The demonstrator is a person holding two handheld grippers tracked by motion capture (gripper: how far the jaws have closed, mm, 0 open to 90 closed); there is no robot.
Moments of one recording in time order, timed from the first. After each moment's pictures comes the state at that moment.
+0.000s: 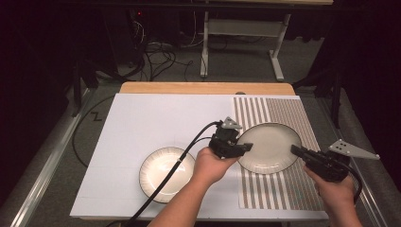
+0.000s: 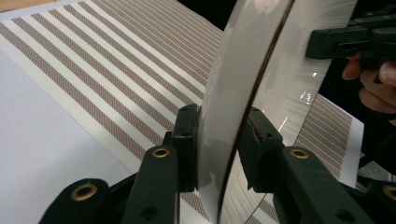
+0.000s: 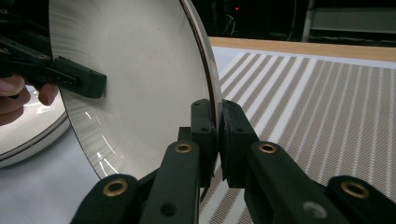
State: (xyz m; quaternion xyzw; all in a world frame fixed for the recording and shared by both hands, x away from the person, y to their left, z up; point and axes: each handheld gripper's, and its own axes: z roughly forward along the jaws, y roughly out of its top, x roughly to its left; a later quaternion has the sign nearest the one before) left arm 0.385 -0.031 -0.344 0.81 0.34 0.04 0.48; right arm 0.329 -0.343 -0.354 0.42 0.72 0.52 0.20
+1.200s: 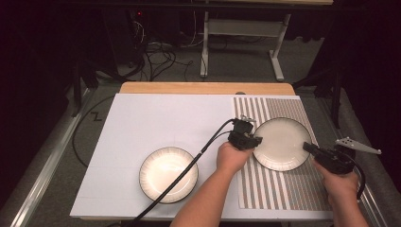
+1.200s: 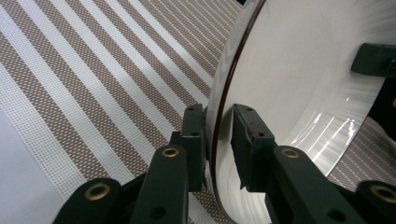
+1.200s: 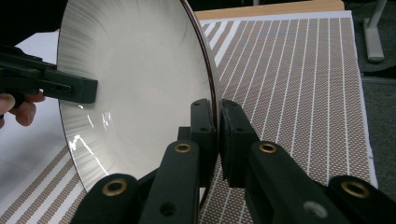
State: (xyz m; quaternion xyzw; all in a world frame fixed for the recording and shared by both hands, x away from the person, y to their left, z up) left arm 0.440 -0.085 -0.394 0.79 0.41 0.03 0.45; right arm 0.365 -0.389 -0.391 0.51 0.69 0.48 0.20
